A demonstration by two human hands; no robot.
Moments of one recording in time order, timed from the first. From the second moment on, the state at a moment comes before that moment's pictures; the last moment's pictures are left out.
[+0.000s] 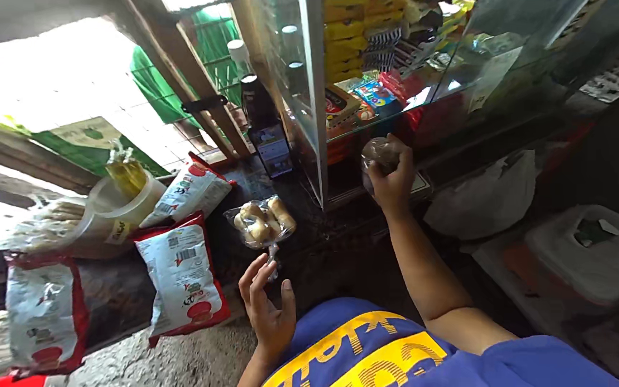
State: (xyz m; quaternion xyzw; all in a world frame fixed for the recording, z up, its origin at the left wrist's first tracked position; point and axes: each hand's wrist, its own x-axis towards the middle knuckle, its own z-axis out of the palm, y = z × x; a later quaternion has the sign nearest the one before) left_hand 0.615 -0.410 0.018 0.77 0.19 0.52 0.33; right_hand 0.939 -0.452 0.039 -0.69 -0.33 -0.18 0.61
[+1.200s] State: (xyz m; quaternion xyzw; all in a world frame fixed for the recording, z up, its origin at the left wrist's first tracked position) left_hand 0.592 -0.369 0.044 0.73 0.14 0.43 0.51; right_hand 0.778 -0.451 0.055 -0.59 -0.58 0.01 0.56
